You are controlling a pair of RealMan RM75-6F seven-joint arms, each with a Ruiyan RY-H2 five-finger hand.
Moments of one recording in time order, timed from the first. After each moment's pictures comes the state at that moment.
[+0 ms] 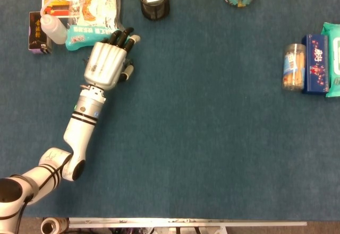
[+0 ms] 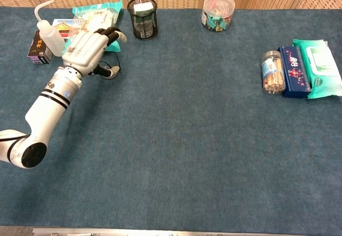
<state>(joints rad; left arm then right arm) -0.66 -1.98 -0.17 -0.71 1.43 1.22 0.05 0.11 -1.08 0.14 -1.56 -1.45 1.51 0.05</state>
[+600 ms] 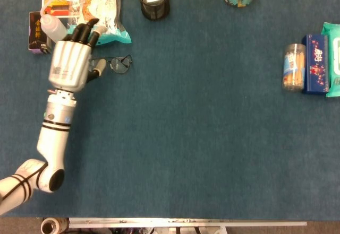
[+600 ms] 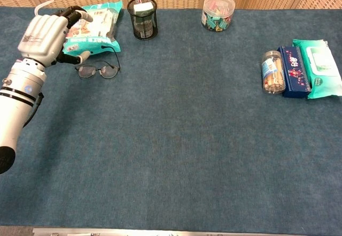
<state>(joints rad) -0.54 -1.77 -0.19 -1.04 1.40 1.36 0.13 0.11 -1.08 0.15 -1.57 -1.47 1.52 0.06</state>
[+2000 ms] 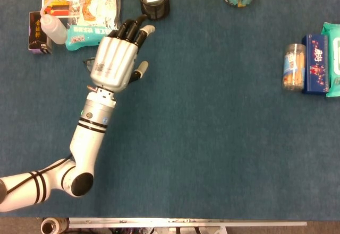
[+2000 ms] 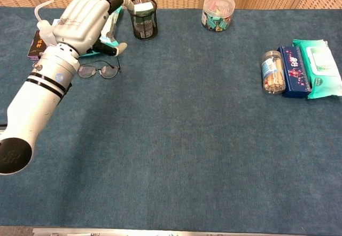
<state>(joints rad) -0.64 -1.74 -0.27 -1.45 1.30 1.27 0.49 0.10 -1.09 0.14 -1.55 -1.46 1.53 0.08</state>
